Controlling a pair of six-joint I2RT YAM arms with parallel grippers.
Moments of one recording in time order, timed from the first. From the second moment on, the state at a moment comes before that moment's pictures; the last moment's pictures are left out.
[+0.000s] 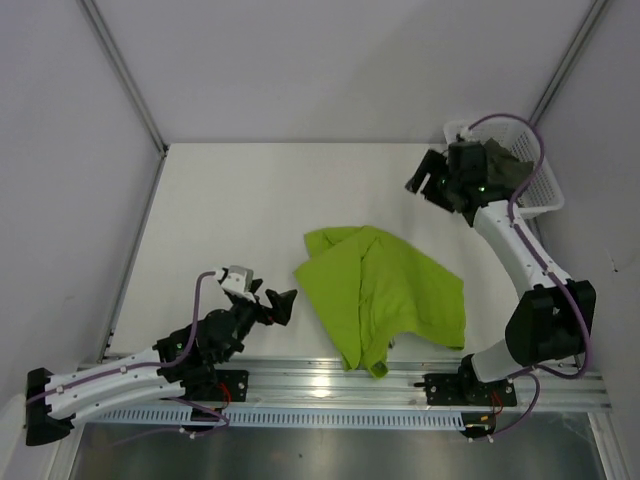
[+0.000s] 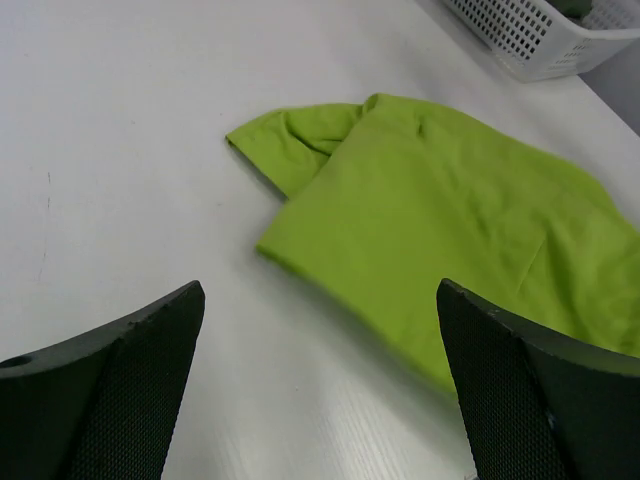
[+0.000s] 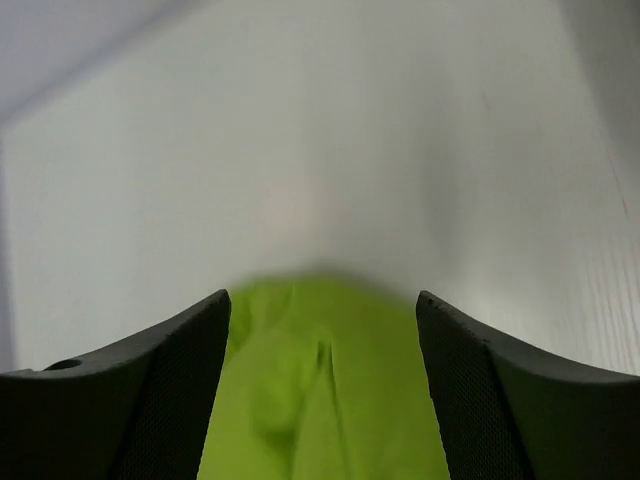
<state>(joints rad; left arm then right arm) -1.16 0.37 0.22 -0.01 -0.71 -0.39 0.20 1.50 1.43 -0.45 -0.03 0.58</state>
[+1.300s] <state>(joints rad) -1.16 0.50 0.22 -0.03 -0.70 -0.41 1.77 1.12 0.86 -1.06 0.60 1.45</state>
